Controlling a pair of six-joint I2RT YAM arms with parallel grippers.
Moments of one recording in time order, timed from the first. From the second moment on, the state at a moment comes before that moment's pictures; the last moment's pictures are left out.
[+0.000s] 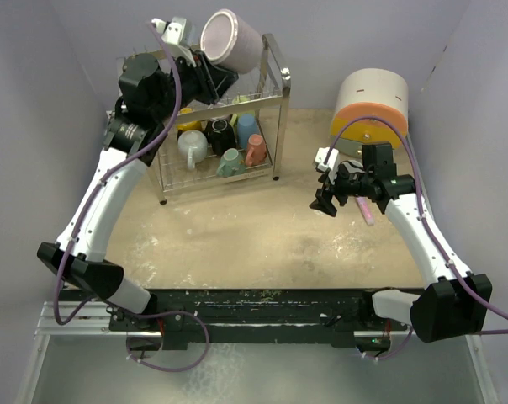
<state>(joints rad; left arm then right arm) -0.40 1.49 1.80 -0.22 0.33 -0.34 0.17 1.23 1.07 -0.68 -0.75 -0.78</state>
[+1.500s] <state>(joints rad) -0.26 1.98 2.32 -0.59 0.15 -0.15 0.17 1.22 1.03 -0.65 -0.72 -0.80</state>
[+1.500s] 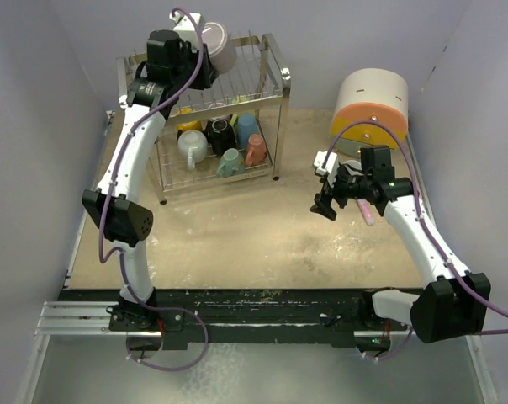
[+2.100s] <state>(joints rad) -0.26 2.02 2.34 -0.62 0.19 -0.13 0.17 1.22 1.03 -0.65 -0.72 -0.81</state>
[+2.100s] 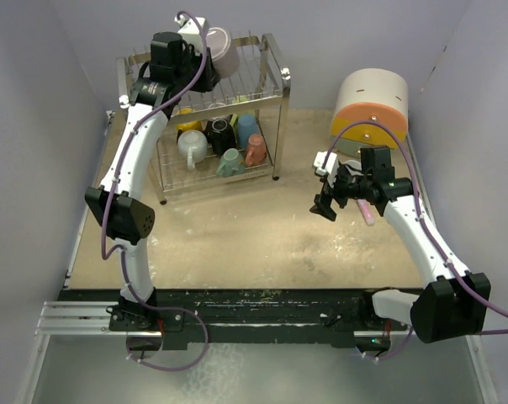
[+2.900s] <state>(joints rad) -0.26 2.02 2.34 -0.58 0.23 -0.12 0.17 1.22 1.03 -0.65 -0.72 -0.82</state>
